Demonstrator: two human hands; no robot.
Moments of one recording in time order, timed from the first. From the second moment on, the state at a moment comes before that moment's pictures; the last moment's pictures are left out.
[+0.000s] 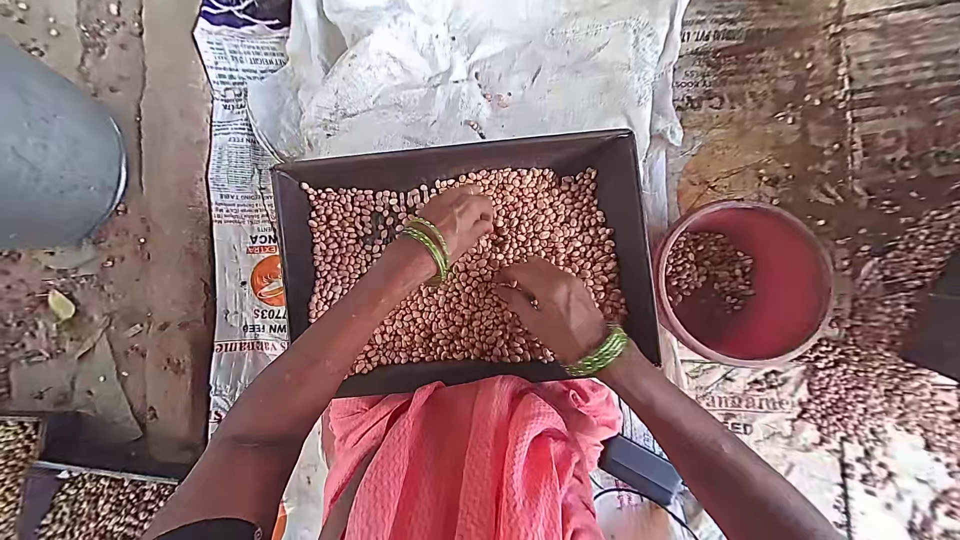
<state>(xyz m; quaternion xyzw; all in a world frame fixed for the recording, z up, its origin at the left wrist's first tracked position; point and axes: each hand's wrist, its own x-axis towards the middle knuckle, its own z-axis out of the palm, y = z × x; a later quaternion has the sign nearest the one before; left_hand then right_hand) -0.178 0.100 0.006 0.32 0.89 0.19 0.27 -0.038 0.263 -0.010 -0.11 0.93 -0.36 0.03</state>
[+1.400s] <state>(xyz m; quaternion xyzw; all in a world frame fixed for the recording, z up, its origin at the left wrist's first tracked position) -0.062 -0.066 0.027 0.08 0.96 0.12 0.25 0.029 0.433 0.032 0.27 0.65 -0.71 0.00</state>
